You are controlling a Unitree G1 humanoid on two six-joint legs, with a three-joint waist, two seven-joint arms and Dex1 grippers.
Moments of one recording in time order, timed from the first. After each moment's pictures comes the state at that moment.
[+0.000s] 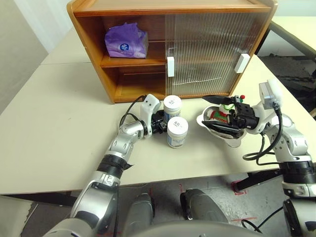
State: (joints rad) left arm -0.46 0.24 -0.17 0.46 -0.14 0.10 -0.78; right arm -0.36 -0.51 -0.06 0.01 0.63 0.21 1.34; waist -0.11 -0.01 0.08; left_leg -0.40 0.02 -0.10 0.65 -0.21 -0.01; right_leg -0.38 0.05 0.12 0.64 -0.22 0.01
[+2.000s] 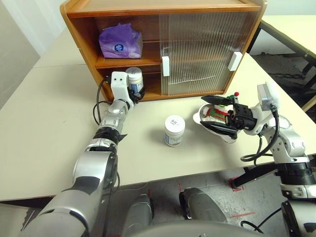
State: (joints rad) left arm -0.84 0.28 0.12 1.10 -0.09 -0.12 -0.27; right arm -0.35 -0.49 -0.05 0.01 0.62 0.19 1.32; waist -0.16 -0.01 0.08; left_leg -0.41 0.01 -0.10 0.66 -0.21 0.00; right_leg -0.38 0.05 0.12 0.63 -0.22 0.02
